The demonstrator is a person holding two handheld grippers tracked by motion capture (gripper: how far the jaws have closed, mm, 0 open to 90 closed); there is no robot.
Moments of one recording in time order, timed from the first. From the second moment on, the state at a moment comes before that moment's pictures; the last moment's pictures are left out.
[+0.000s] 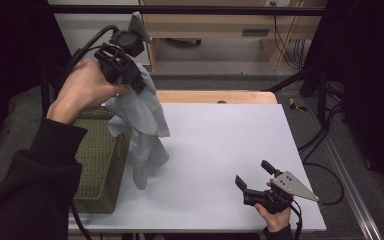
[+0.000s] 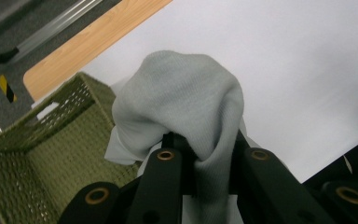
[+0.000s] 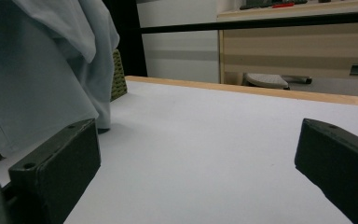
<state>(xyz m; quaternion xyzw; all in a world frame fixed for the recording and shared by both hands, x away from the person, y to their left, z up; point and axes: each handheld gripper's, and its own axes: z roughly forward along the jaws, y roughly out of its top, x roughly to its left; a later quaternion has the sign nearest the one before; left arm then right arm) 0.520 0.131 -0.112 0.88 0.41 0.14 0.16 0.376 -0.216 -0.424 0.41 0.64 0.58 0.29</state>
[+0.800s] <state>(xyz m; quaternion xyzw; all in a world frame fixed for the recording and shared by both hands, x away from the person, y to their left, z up) 0.526 0.052 -0.163 0.92 0.33 0.12 0.19 0.374 -0.217 -0.421 0.40 0.63 0.59 0.29</state>
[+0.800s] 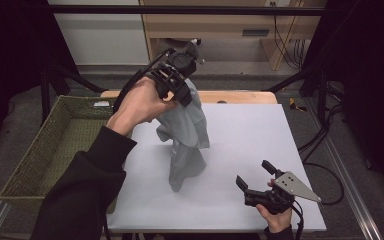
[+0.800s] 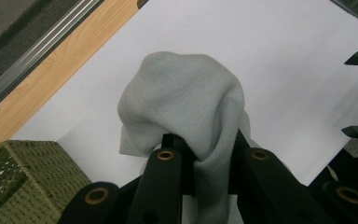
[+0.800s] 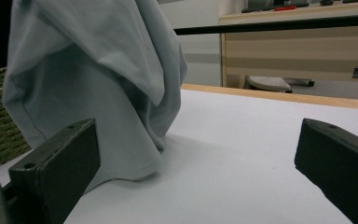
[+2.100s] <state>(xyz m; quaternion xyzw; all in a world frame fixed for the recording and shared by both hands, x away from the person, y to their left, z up) 0.550 0.038 -0.320 0.93 0.32 0.03 0.20 0.374 -0.217 -0.423 0.41 0.64 0.59 0.28</state>
